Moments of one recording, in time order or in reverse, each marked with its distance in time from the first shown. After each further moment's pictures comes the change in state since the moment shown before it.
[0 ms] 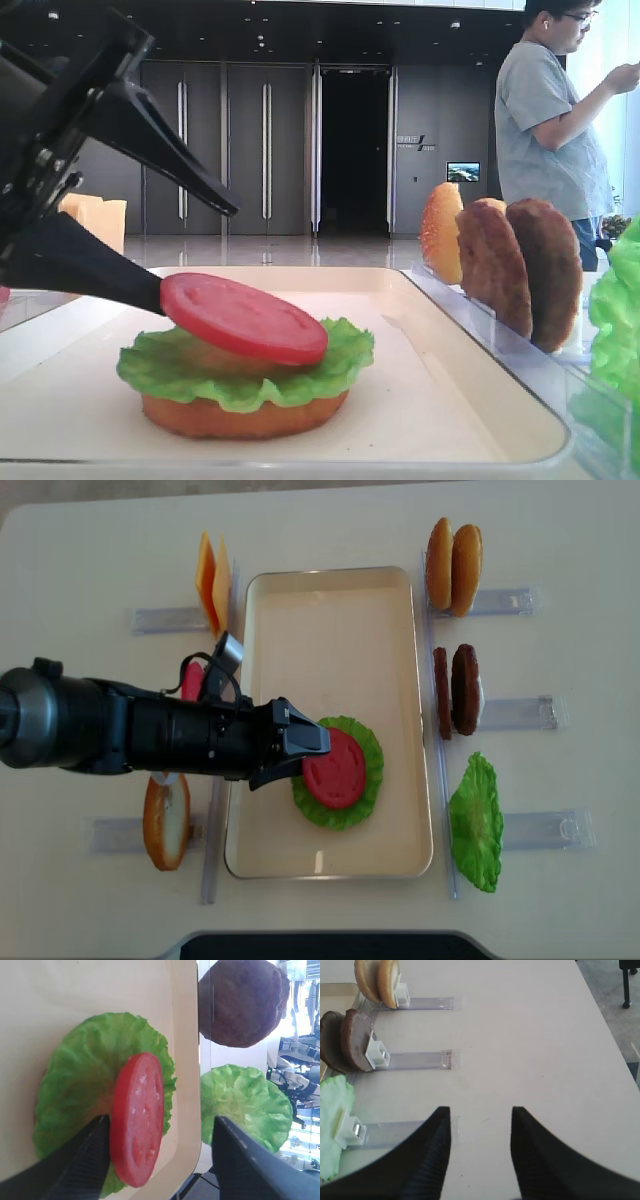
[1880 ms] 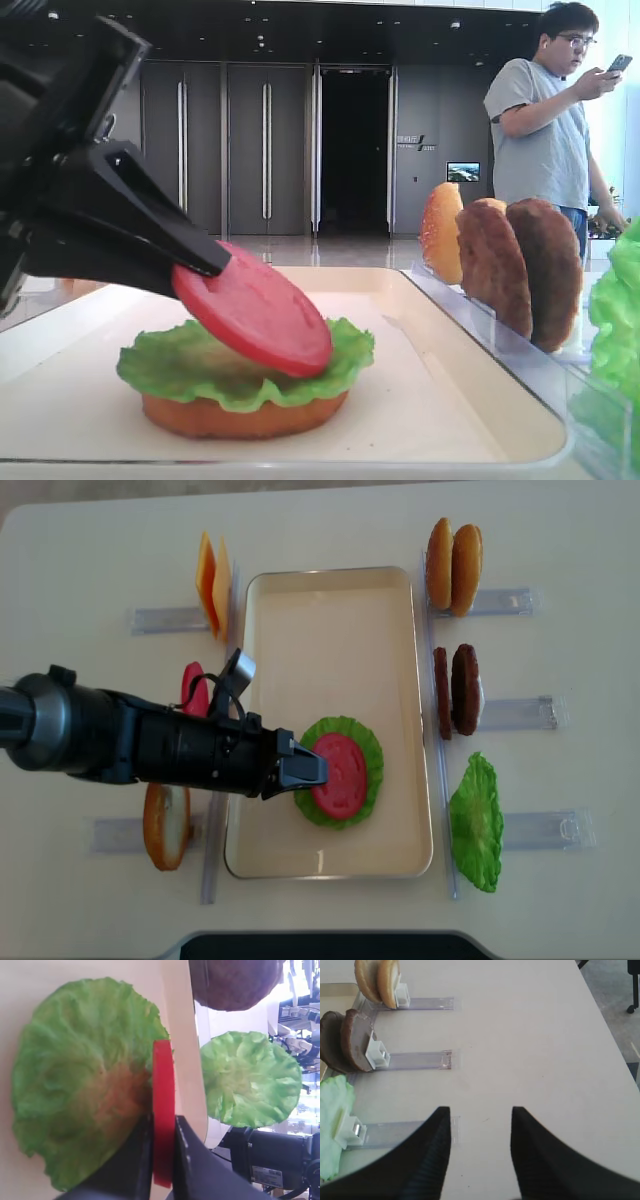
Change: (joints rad) left arm -0.015 0.048 0.016 -0.002 0.064 0.152; right arm 0.000 0.000 0.000 0.000 -0.001 0.000
